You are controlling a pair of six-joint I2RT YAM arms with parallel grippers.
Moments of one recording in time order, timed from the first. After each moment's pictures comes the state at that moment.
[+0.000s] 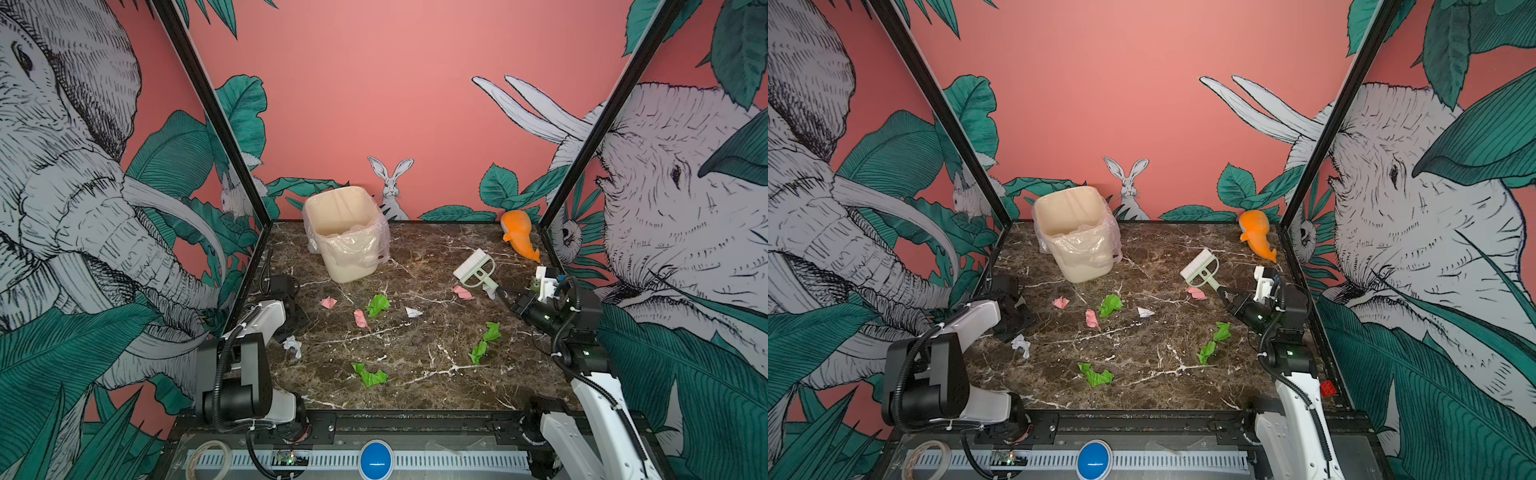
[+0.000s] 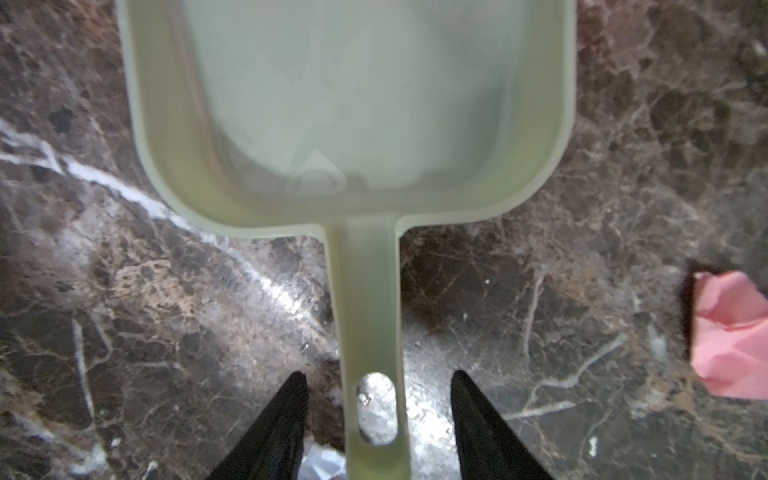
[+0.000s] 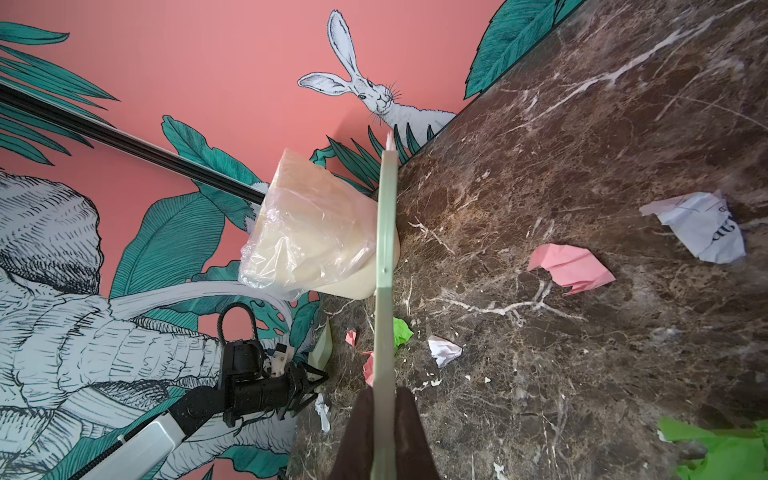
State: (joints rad) left arm 0.11 1.43 0.75 -0.62 -0.13 -0.56; right arm -0.08 0.70 0.59 -0.24 -0.72 0.78
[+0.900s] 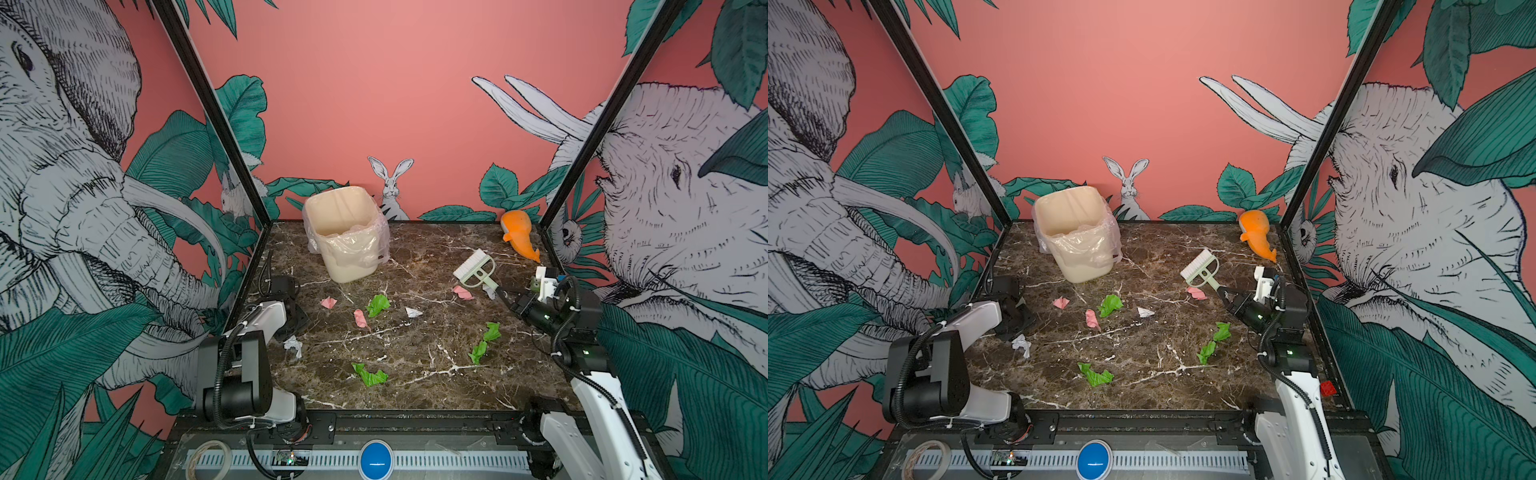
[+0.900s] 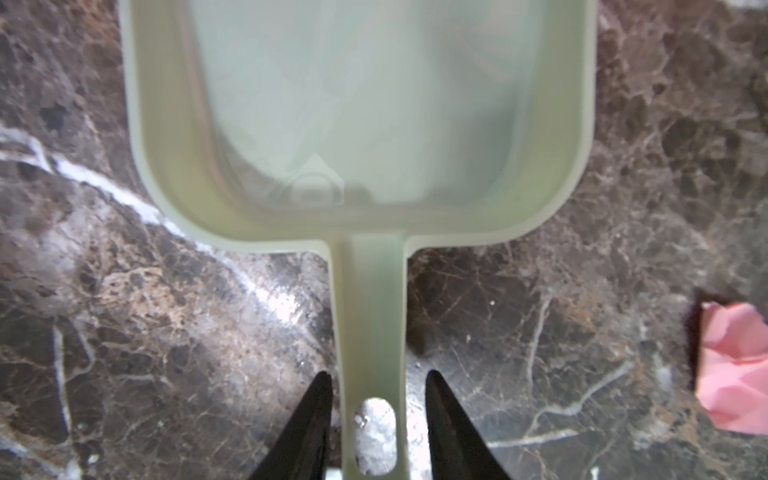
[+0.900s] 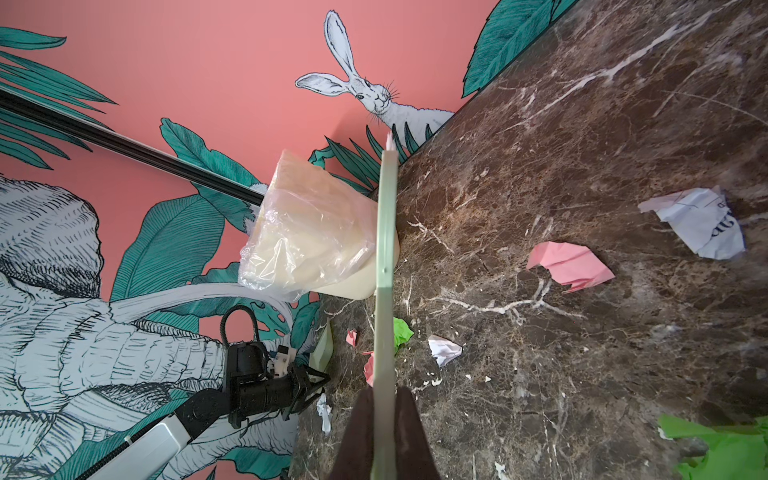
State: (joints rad) left arm 0.11 1.44 0.73 -0.57 -0.15 -0.60; right arm -0.08 0.70 0.59 -0.24 -0.72 0.79
